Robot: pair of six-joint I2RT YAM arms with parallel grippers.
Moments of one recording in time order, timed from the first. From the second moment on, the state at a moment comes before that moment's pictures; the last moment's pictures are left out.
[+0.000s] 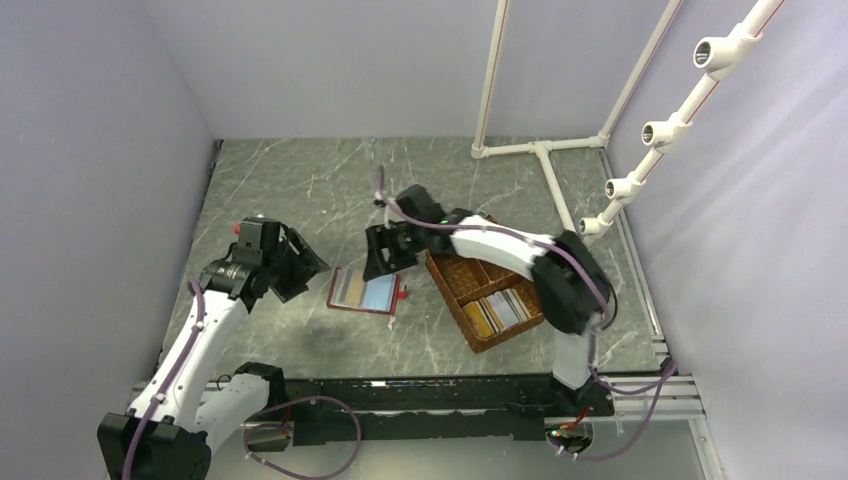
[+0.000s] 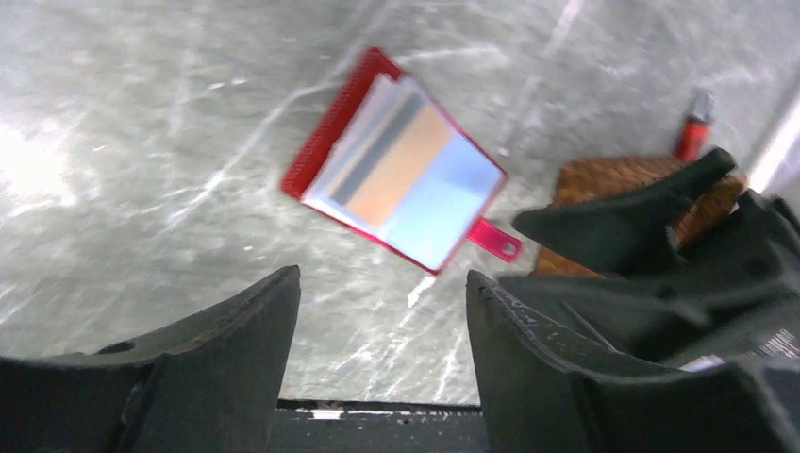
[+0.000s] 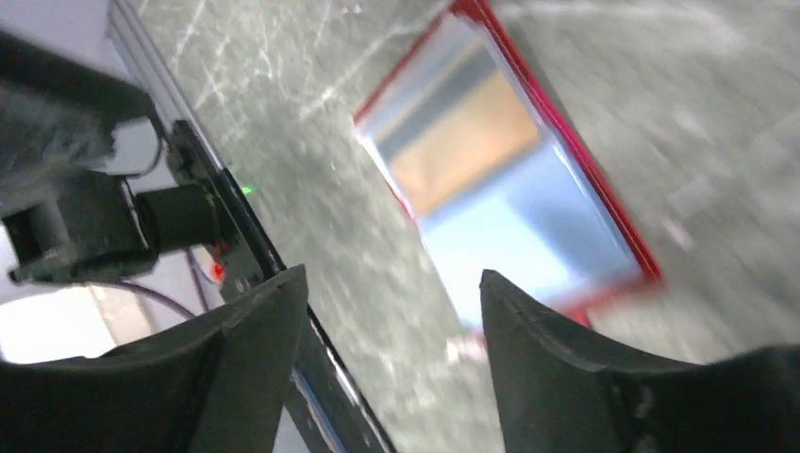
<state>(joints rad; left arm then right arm) -0.19 0.93 0.81 -0.82 0.02 -0.91 0.80 2.01 1.42 -0.21 -0.59 0.51</state>
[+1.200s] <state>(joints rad) -0.72 1.70 0.95 0.01 0.42 -1.03 0.34 1.25 0.62 -0.47 -0.48 0.41</state>
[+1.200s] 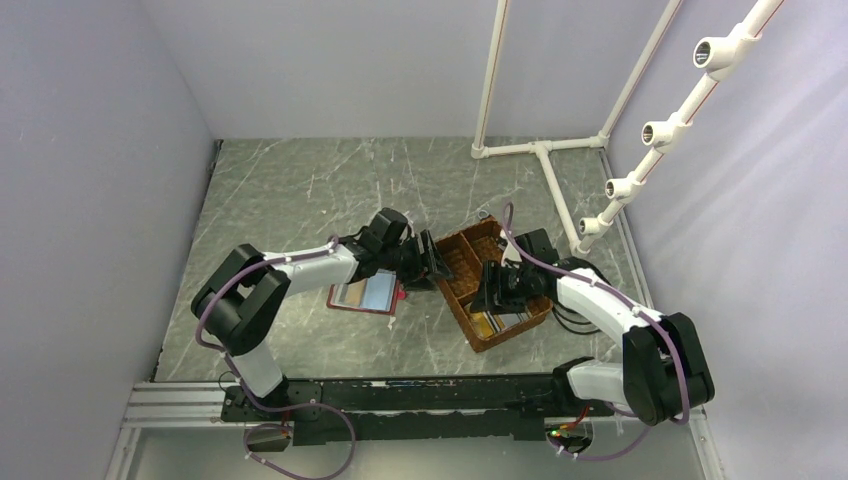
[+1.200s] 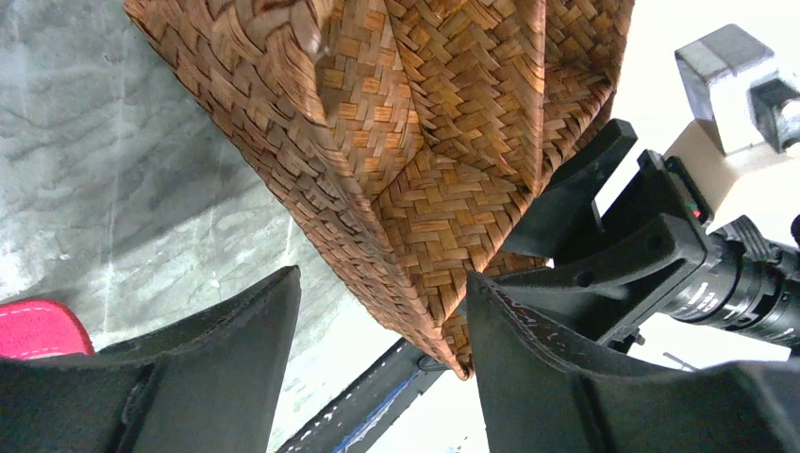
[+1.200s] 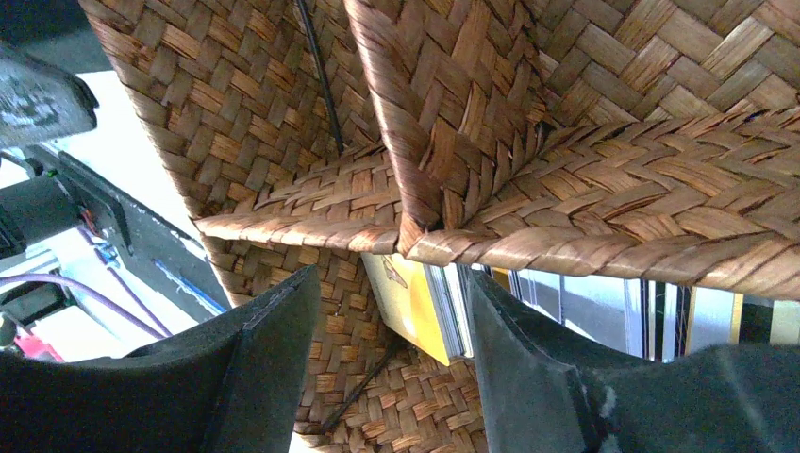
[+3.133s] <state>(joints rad) -0.72 1.72 0.97 -0.04 0.37 -1.03 0.56 1.13 0.70 -0.55 -0.30 0.50</state>
